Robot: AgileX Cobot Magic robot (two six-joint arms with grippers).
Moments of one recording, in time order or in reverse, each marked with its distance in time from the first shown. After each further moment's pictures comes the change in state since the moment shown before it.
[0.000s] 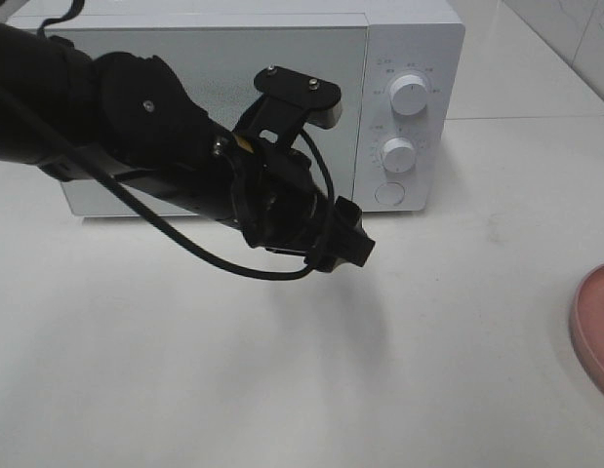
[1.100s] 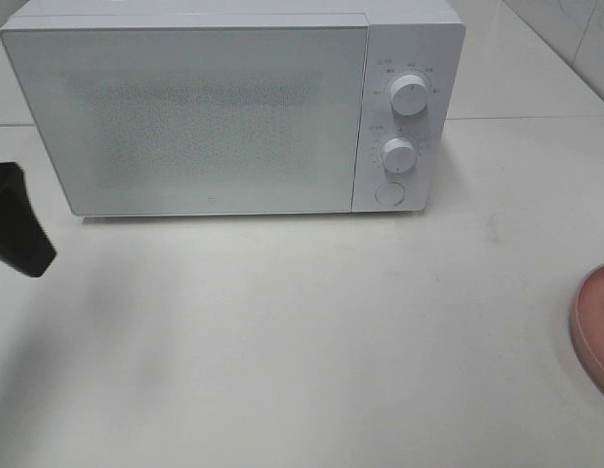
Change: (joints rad) left arm 0.674 -0.426 0.128 0.196 0.910 -0.150; right arm 0.000 0.000 0.000 0.000 0.000 0.000
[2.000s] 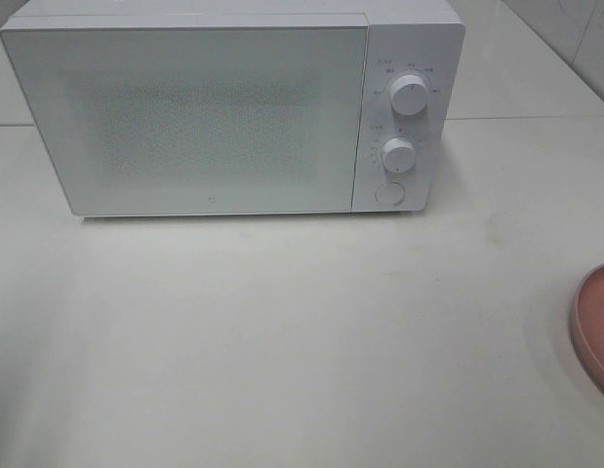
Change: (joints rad) left arm 0.154 -0.713 0.430 0.236 -0.132 -0.176; right arm 0.000 0.000 0.000 0.000 0.000 0.000
